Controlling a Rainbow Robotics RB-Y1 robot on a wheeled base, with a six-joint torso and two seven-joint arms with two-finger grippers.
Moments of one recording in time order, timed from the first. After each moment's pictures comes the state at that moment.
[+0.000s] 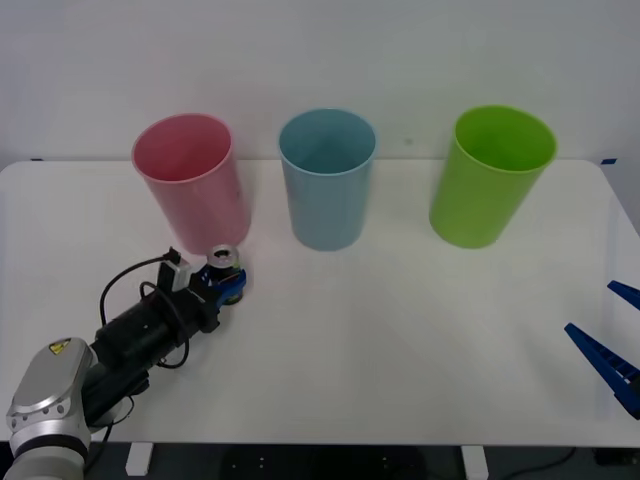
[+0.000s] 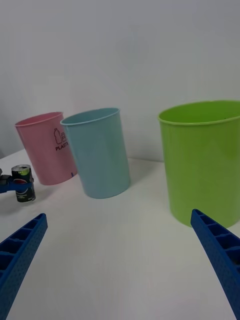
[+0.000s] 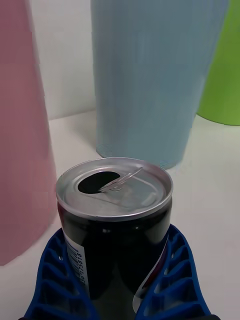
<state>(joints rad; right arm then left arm) 0.35 -0.40 -0.52 -1.66 0.96 -1.22 0.00 -0.22 0.13 0.31 -1.09 -1.42 -0.90 -0.29</state>
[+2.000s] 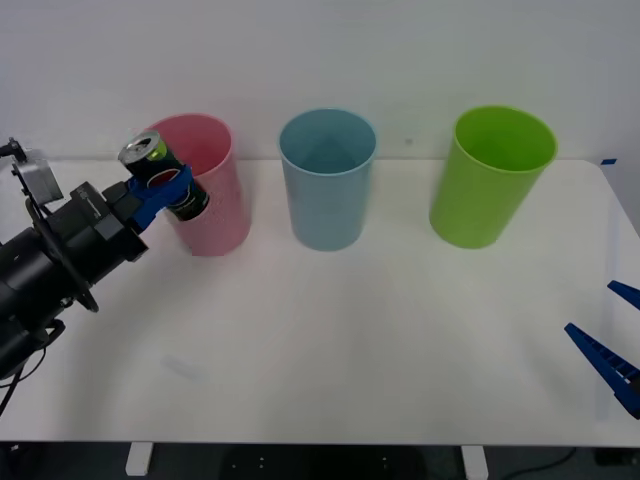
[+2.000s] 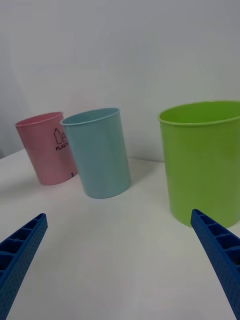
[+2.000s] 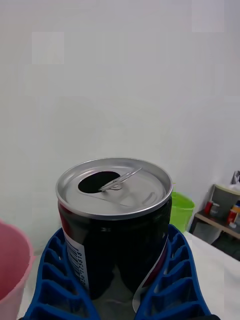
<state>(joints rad) 0.35 -0.40 -0.52 -1.66 0.96 -1.22 0.00 -0.08 0.31 0.28 -1.74 -1.11 -0.96 0.32</state>
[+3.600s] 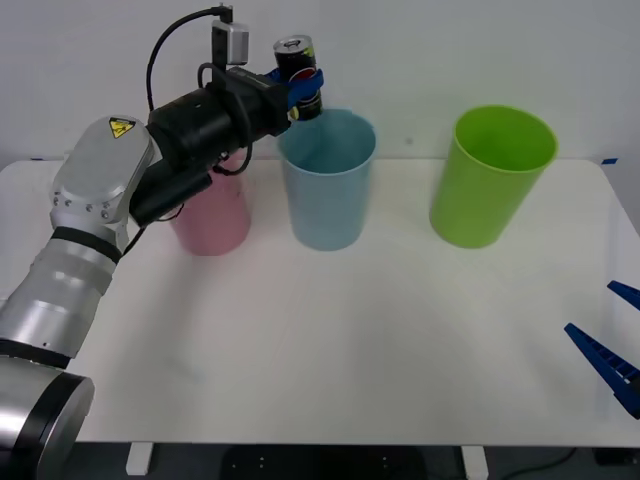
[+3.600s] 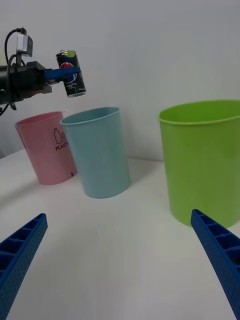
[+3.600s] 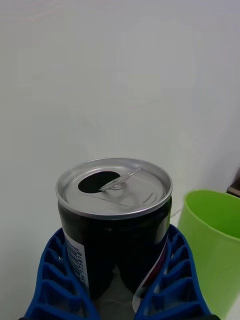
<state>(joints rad) 0.35 -0.40 -0.52 -1.66 0.96 -1.22 0.00 -0.79 0.31 -0.11 -1.14 -1.38 -0.59 0.38</state>
